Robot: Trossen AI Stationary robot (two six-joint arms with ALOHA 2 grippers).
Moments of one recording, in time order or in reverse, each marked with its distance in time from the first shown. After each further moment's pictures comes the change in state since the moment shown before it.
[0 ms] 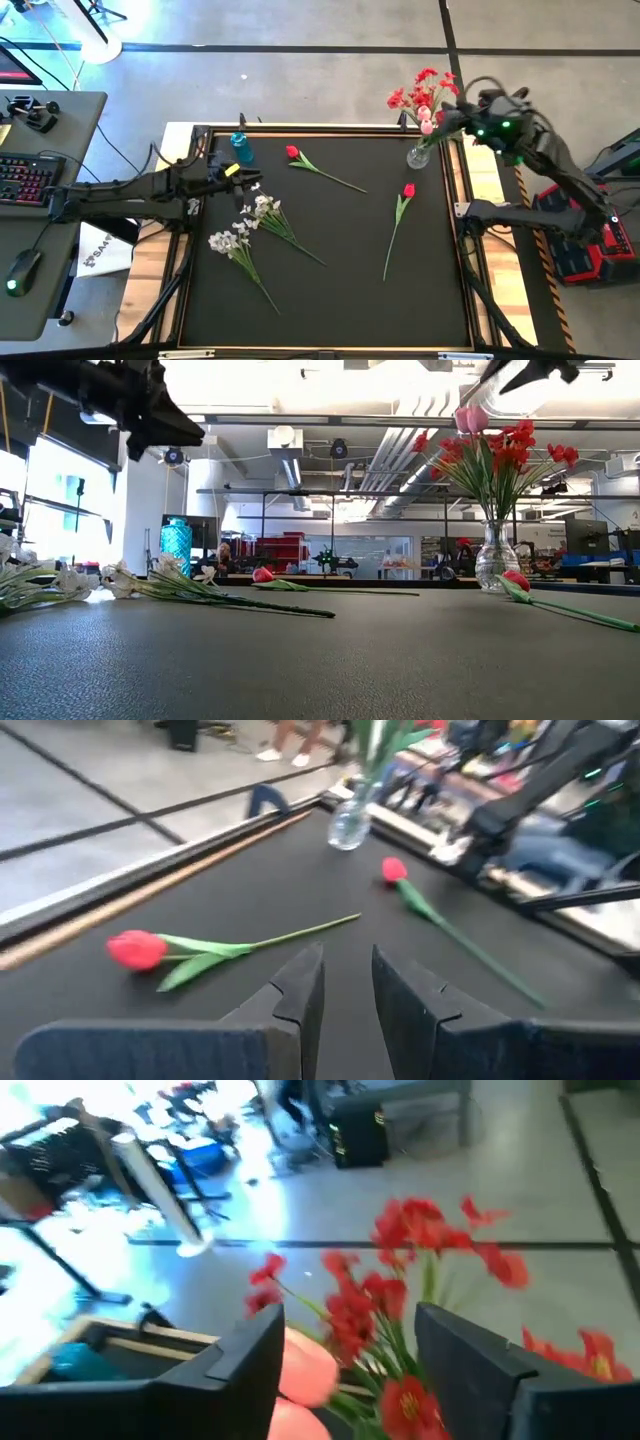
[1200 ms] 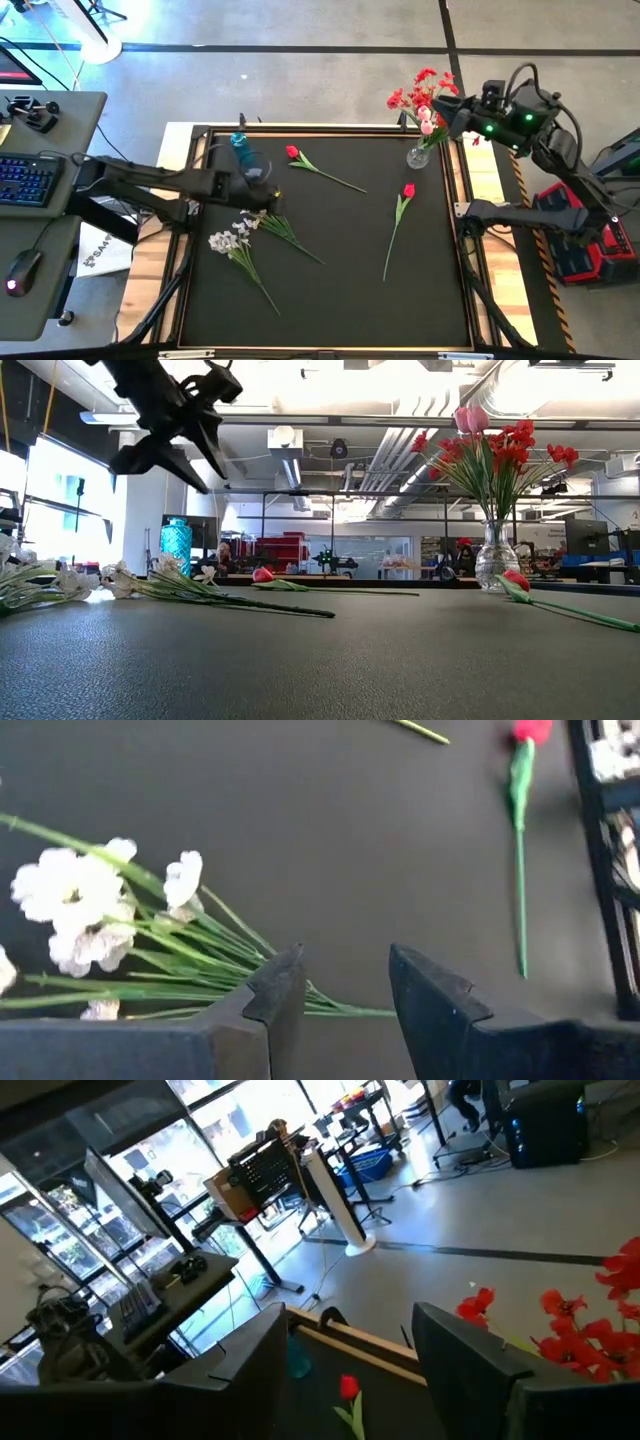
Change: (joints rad) left arm -0.196 0.599 0.373 -0.400 0.026 -0.913; right arm 0.001 0.027 0.087 0.158 -0.410 0.019
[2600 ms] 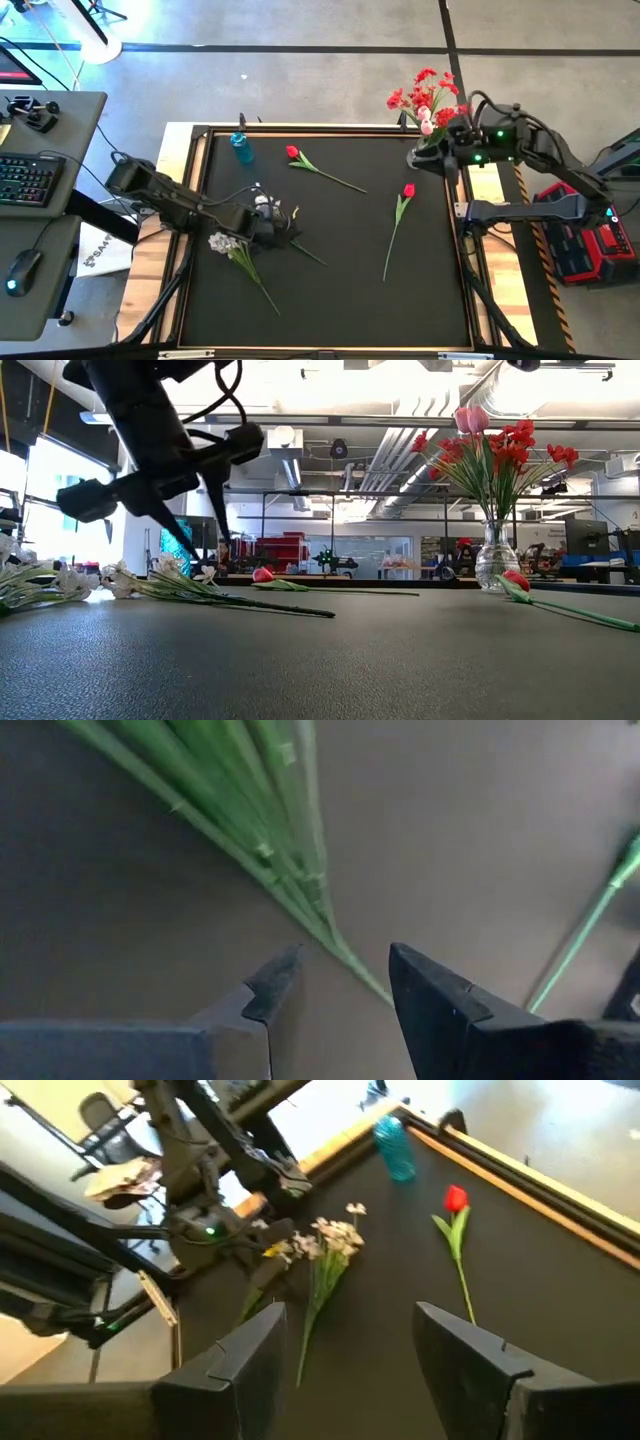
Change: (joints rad) left arm -0.248 0.341 0.000 0.189 -0.023 -0.815; right arm 0.218 0.036 -0.002 -0.292 -0.301 -0.068
